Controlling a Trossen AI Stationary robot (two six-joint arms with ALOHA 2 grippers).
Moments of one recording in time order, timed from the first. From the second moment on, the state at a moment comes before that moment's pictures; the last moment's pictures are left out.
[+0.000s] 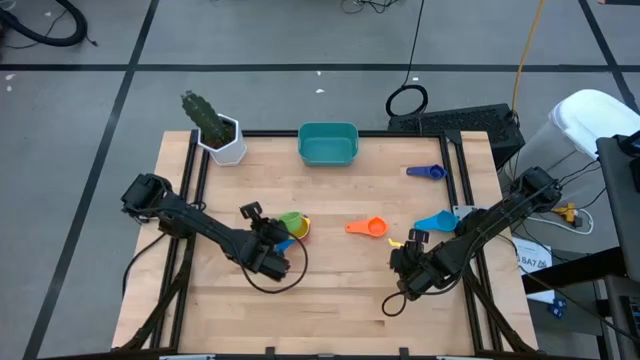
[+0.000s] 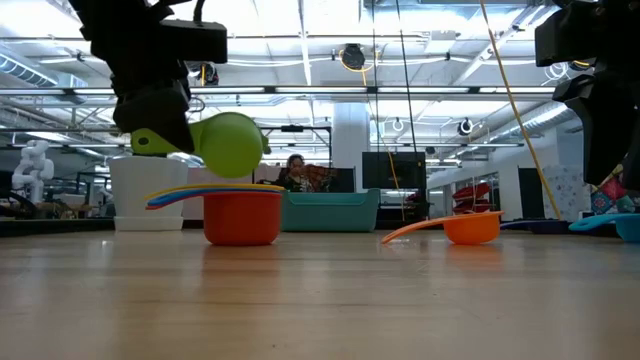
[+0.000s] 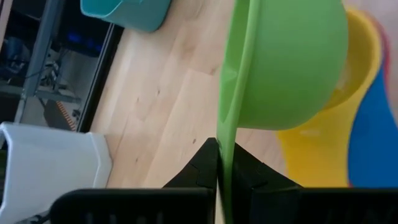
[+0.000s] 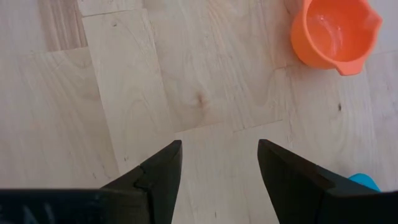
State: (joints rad) left arm -0.42 1.72 1.16 -1.11 -0.78 -0.79; right arm 0.64 1.45 0.87 -0.91 0.32 0.82
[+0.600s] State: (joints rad) left arm -0.37 1.72 1.16 -1.02 -0.73 -0.67; right arm 0.64 1.45 0.87 -0.91 0.31 0.82
